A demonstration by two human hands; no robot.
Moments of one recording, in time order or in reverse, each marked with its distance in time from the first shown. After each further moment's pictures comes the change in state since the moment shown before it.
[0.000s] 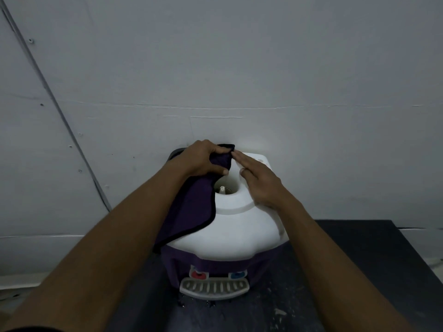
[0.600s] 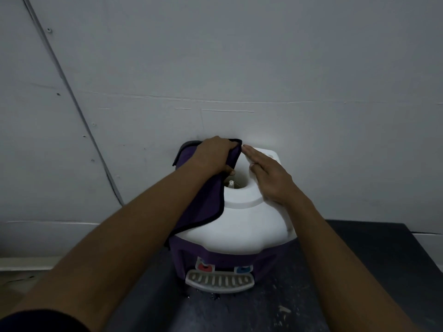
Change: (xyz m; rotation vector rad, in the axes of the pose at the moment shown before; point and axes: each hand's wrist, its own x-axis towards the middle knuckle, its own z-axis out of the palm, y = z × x) left_hand -0.009 0.033 0.005 0.440 -0.045 -0.067; right_hand 0.002 0.005 0.002 -0.003 0.024 -0.015
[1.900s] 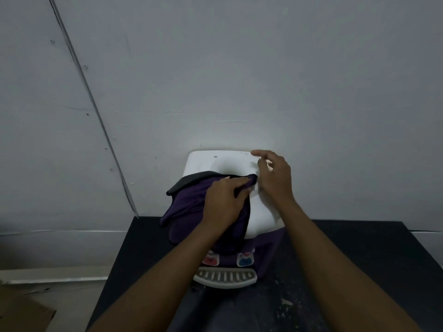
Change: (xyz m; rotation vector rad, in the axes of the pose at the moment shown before) left_hand -0.121 0.075 0.042 -0.572 0.531 0.016; right_hand -0.032 -0.021 0.001 0.320 0.464 0.067
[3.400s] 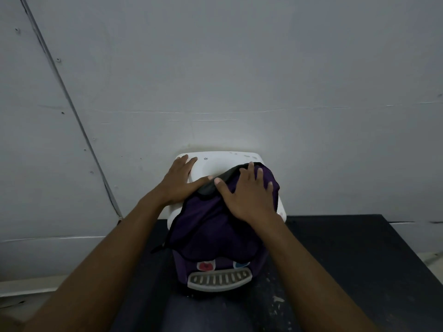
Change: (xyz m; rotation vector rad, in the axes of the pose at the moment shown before) left_hand 0.054 -0.115 -0.042 0.117 -0.400 -0.270; right_hand -0.039 -0.027 0.027 -0.730 -0.372 0.213
